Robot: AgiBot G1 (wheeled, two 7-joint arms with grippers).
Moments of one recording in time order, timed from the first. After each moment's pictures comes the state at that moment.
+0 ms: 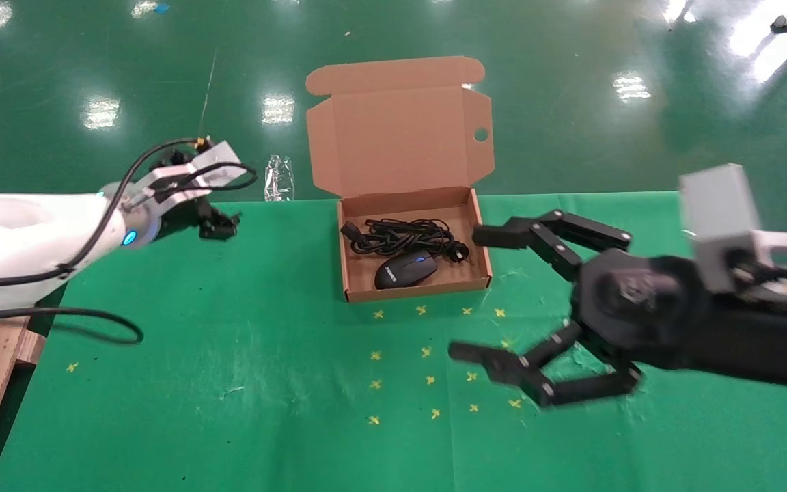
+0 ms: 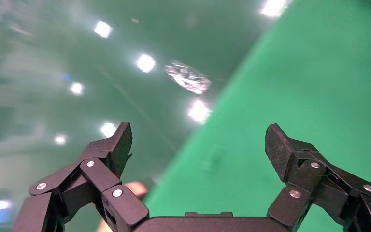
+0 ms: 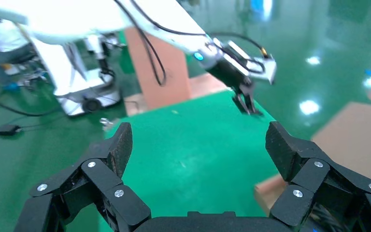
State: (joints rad) left arm -1.37 1.05 0.68 -1.10 2.51 0.83 -0.93; right arm 1.11 -0.67 -0.31 1.24 -0.84 -1.43 0.21
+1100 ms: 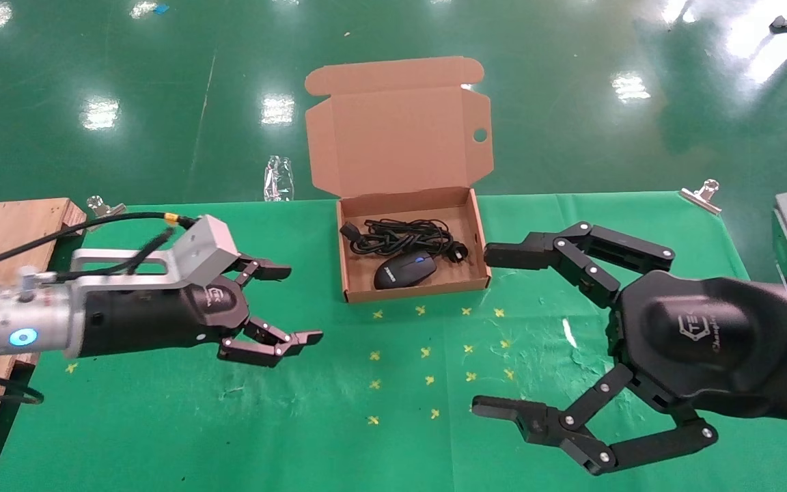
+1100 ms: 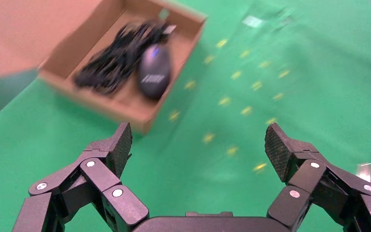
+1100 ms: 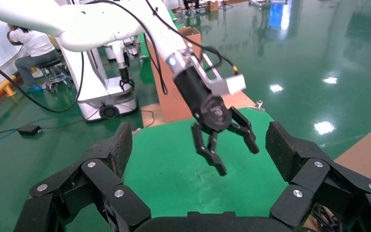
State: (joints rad) left arm -1.18 0.77 0.43 -1.22 1.39 1.25 -0.47; right arm 1.08 -0.61 -0.28 1.28 -0.73 -1.50 0.19
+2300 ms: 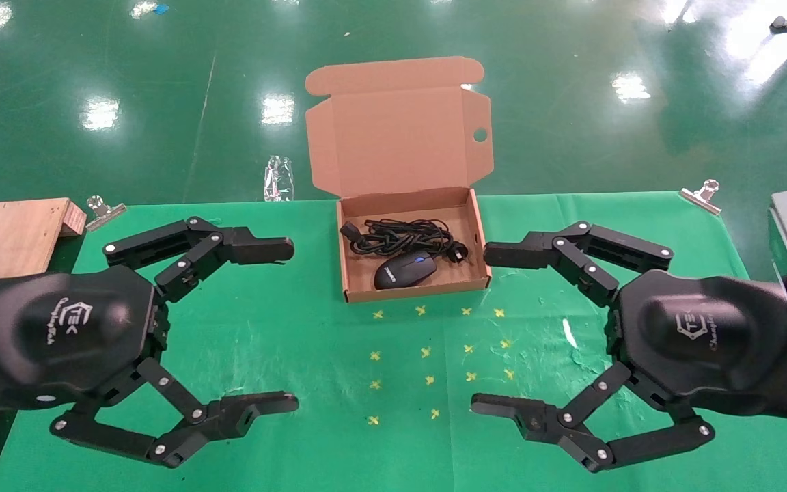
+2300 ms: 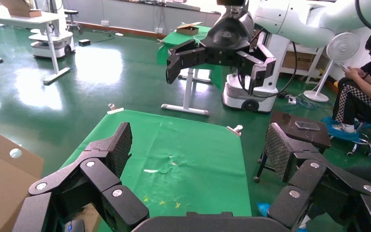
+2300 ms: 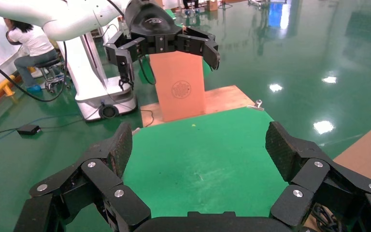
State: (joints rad) left arm -1.07 0.60 0.27 -1.29 0.70 1.51 -0.18; right arm 1.08 -0.61 -0.28 1.28 -0.73 -1.49 0.19
